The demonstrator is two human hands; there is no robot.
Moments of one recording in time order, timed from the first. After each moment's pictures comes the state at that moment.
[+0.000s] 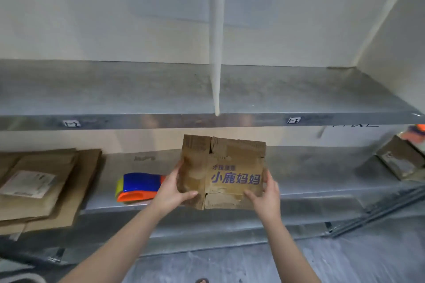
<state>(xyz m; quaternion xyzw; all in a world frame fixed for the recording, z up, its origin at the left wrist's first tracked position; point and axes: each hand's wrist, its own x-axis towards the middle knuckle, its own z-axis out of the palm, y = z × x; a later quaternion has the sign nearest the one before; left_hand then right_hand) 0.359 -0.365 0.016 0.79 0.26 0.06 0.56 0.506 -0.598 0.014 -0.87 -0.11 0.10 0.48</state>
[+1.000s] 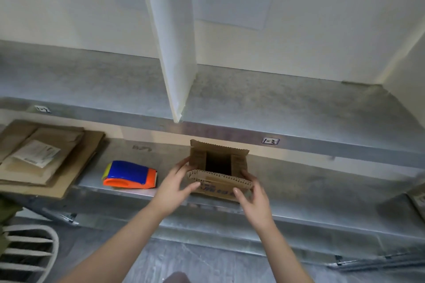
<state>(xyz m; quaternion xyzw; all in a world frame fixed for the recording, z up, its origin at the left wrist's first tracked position) 0.413 -0.428 0.023 0.86 0.28 0.17 0.39 0.583 -0.619 0.004 -0.79 -0.30 0.22 0.49</state>
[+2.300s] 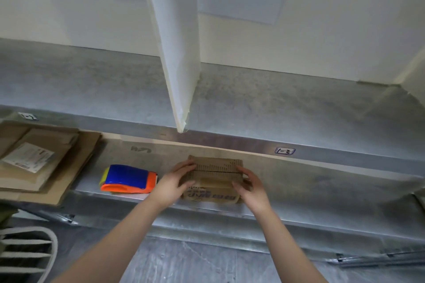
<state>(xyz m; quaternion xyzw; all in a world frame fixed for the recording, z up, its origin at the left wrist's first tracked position) 0.427 -0.380 0.003 0.88 0.27 0.06 0.38 0.610 -0.570 -0.009 -0.78 -0.25 0.28 0.50</state>
